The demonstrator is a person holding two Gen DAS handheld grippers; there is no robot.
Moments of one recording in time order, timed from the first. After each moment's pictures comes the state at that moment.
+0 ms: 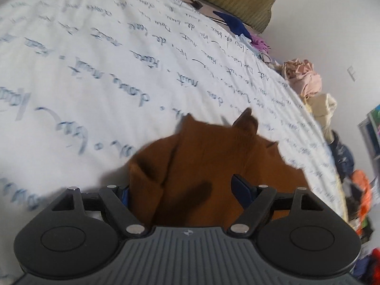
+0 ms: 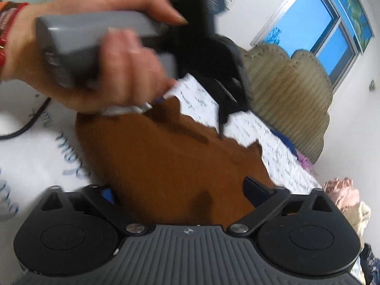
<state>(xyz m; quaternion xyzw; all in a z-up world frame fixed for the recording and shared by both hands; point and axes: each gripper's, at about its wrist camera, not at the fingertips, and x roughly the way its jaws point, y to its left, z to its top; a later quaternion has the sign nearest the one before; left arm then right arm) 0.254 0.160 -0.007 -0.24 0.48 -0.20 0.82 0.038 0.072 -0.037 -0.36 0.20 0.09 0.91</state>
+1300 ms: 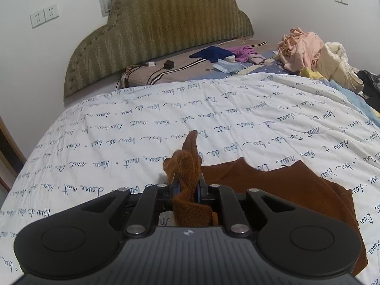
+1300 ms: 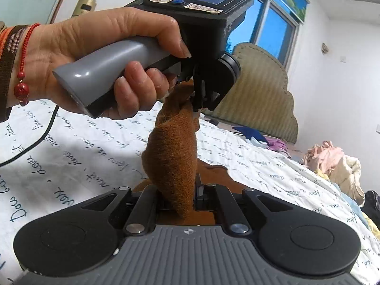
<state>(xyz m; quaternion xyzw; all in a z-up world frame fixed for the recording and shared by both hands) 0.174 -0.038 0.115 0.08 0.34 -0.11 0.93 -0.041 -0.070 0.021 -0.20 0.13 0.04 0.97</state>
